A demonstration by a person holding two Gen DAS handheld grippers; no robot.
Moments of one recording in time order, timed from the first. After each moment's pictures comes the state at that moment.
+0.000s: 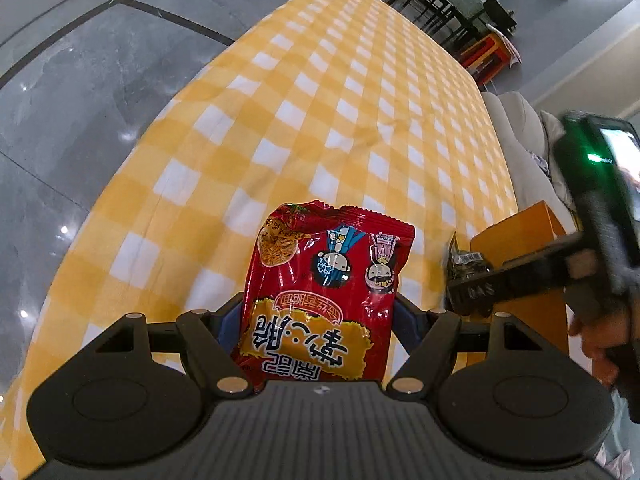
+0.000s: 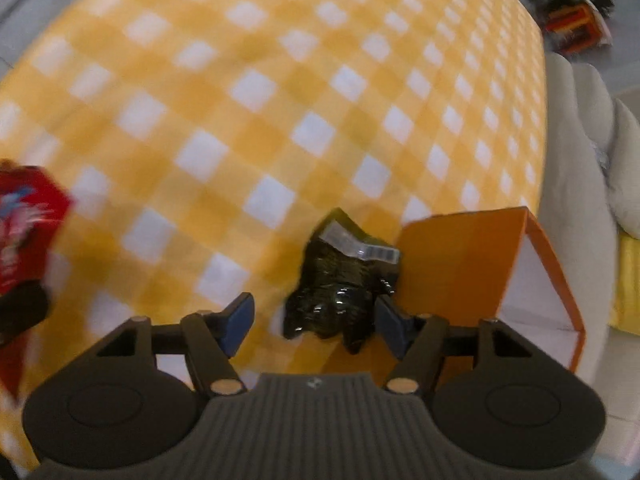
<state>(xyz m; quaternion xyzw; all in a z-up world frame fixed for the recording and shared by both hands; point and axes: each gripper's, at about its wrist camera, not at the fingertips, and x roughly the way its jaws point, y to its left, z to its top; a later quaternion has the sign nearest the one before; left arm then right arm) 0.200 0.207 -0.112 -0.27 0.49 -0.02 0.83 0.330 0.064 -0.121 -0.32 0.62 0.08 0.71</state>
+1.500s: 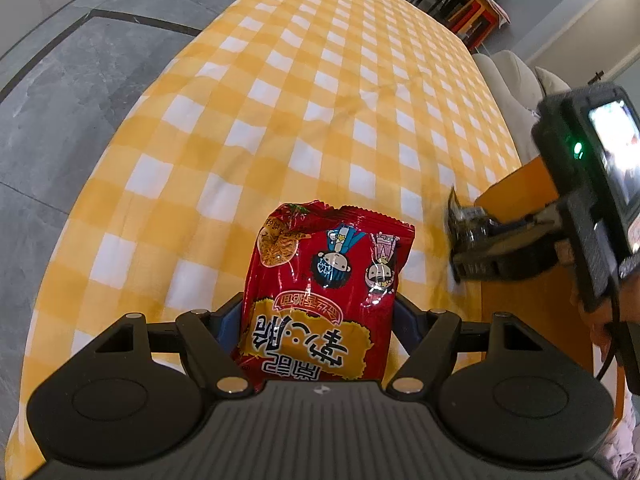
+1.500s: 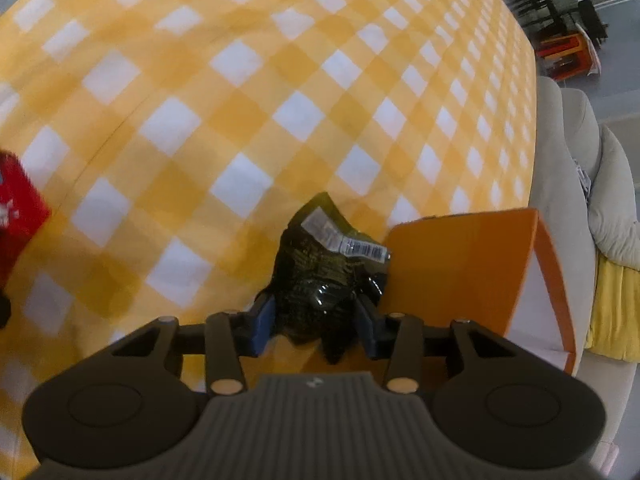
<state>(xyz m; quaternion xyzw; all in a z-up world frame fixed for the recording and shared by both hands) 0.207 0.188 -0.114 -0.21 0.51 -0.04 0.83 0.323 0.053 -0.147 -0.36 0.58 0.08 0.73</state>
